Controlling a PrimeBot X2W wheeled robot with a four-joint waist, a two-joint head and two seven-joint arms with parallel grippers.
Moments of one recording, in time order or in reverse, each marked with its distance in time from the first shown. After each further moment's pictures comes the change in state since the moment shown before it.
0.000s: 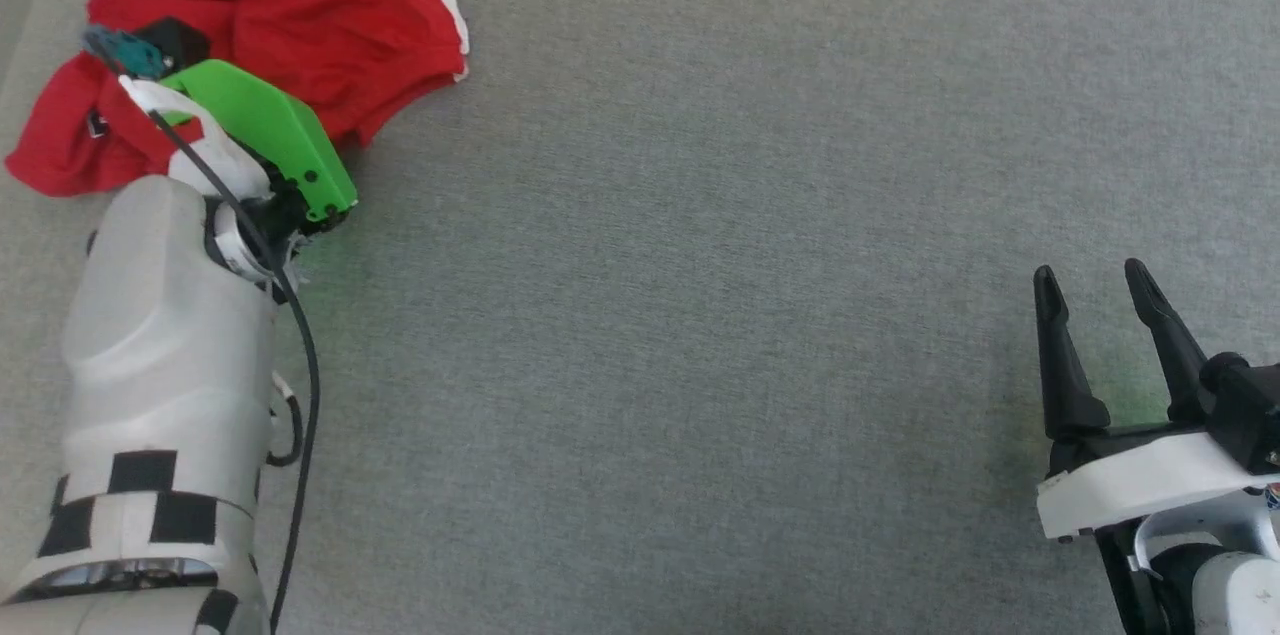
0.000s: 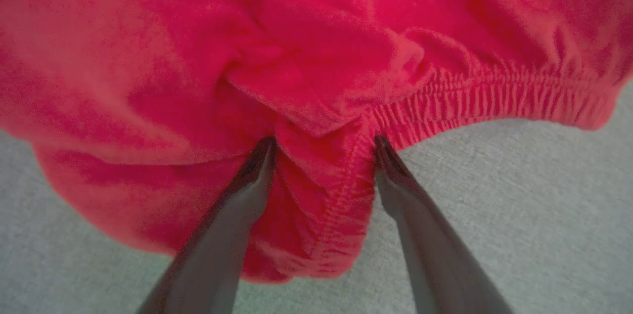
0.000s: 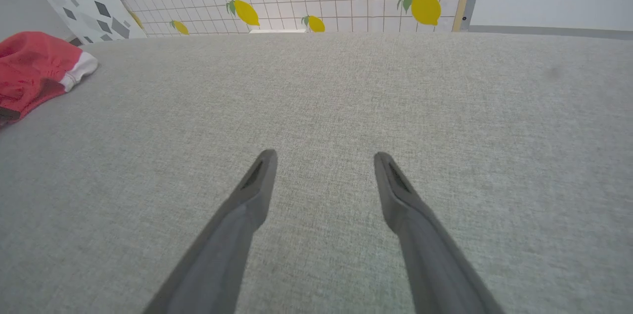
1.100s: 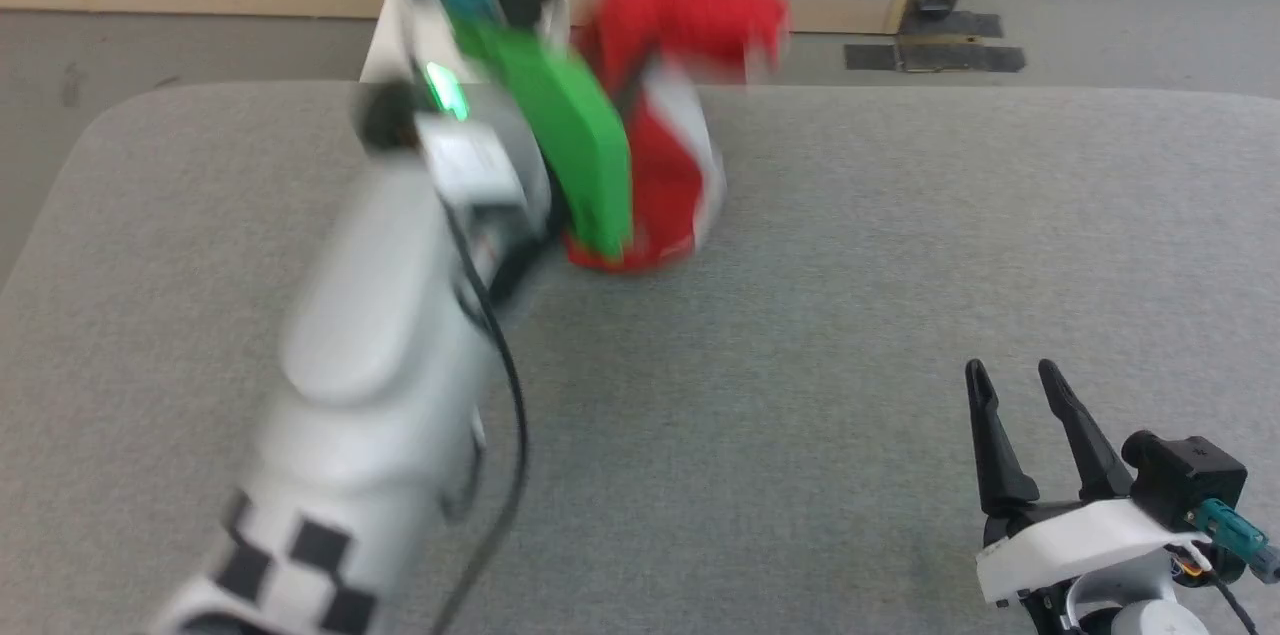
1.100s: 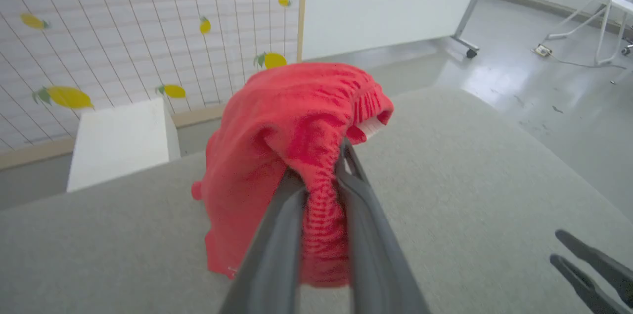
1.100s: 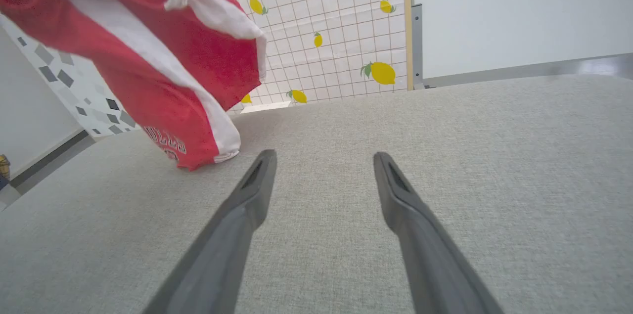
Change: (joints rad) left arm 0.066 -0.099 -0.416 -0.467 -0.082 -0.206 -0.153; right arm 0.023 0.000 0.072 0.292 0.156 0.000 -0.173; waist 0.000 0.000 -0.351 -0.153
